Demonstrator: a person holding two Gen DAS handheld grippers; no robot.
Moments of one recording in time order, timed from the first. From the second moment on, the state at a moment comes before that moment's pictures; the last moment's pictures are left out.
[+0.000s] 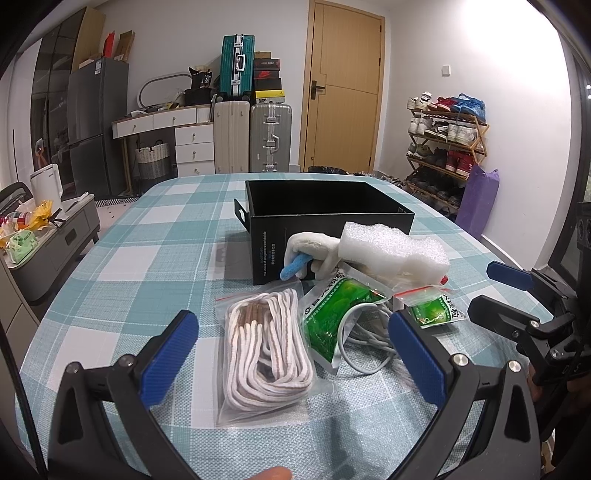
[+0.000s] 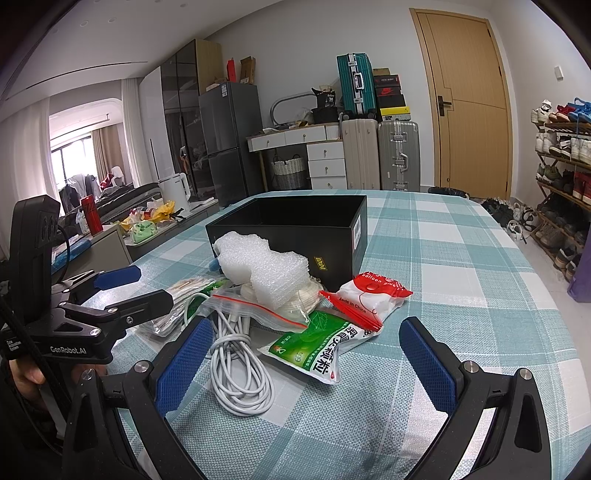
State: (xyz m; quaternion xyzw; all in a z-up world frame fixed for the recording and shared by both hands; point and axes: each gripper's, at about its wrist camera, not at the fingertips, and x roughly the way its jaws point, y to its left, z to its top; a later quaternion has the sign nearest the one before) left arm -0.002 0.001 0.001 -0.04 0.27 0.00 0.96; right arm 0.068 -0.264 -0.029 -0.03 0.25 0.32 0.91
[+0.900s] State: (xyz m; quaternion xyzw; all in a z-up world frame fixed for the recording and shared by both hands) left arm 0.006 0.022 0.006 -0.04 0.29 0.01 0.95; right arm 0.076 -0.250 -0.016 -0.05 0.26 0.33 0.90
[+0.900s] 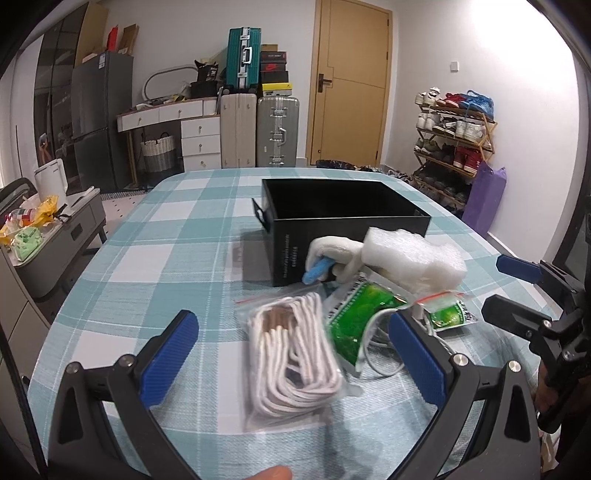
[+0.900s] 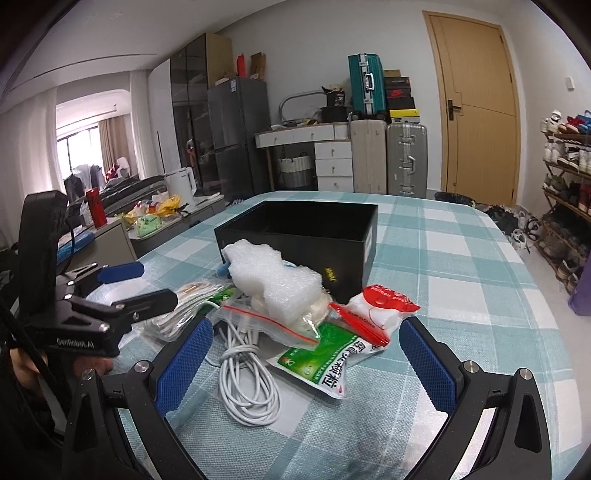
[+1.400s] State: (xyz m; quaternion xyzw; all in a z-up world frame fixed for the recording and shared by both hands) left arm 0.029 0.046 -0.015 -0.10 0.38 0.01 0.92; right arm 0.098 -0.220 -0.010 -0.07 0.28 0.32 0.90
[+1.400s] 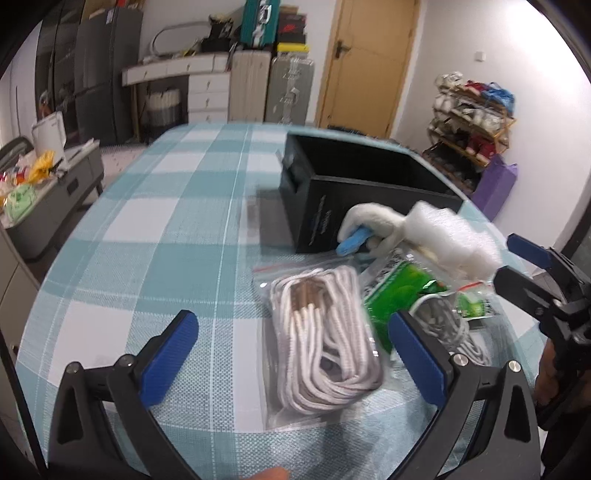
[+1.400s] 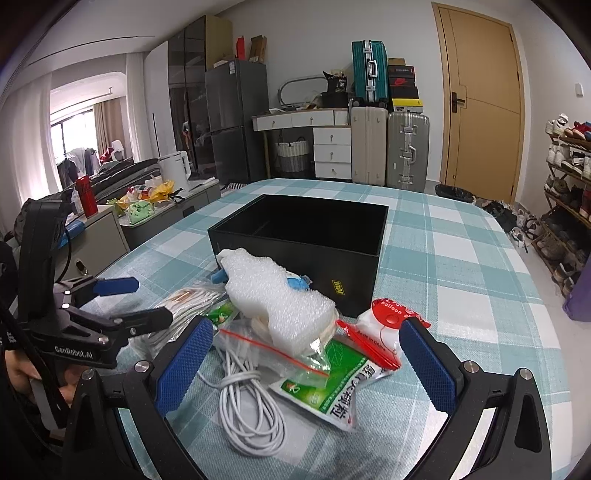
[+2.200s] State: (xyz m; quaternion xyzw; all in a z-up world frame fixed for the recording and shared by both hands) left arm 0.034 0.049 -0.022 -0.11 0.39 -0.02 0.91; right arm 0.115 -0.186 -0.019 -0.08 0.31 0.34 0.88
